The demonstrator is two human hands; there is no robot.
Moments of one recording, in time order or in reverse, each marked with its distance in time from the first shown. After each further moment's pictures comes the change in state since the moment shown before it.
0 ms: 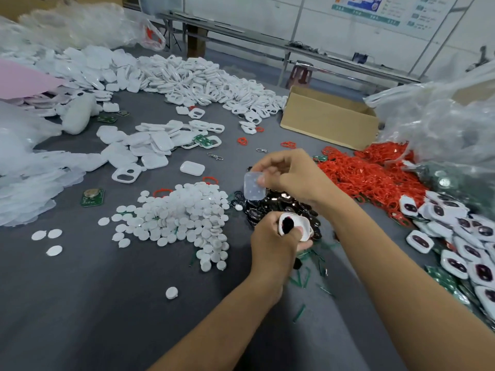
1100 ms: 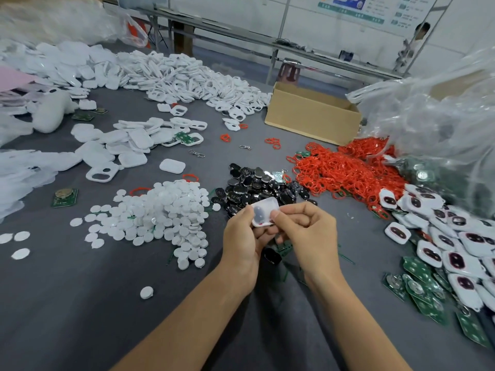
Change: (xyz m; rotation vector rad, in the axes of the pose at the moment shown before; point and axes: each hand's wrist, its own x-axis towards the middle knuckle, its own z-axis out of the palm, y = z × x) left_hand -0.003 0.019 0.002 -0.410 0.101 -0.191; right_hand -0.094 0.048 0.030 0.529 0.567 0.188
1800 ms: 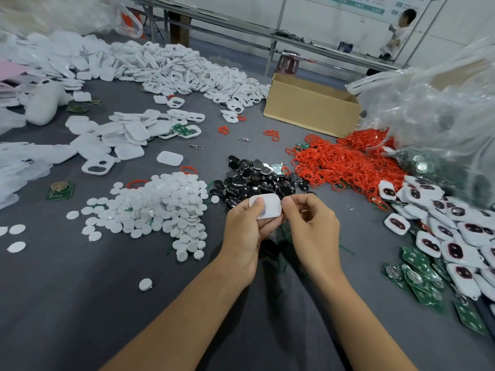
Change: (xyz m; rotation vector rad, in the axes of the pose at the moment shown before) left_hand 0.003 -0.003 -0.002 0.077 -0.116 0.031; right_hand 0.001 0.008 -0.004 -0.371 0.139 -0.215
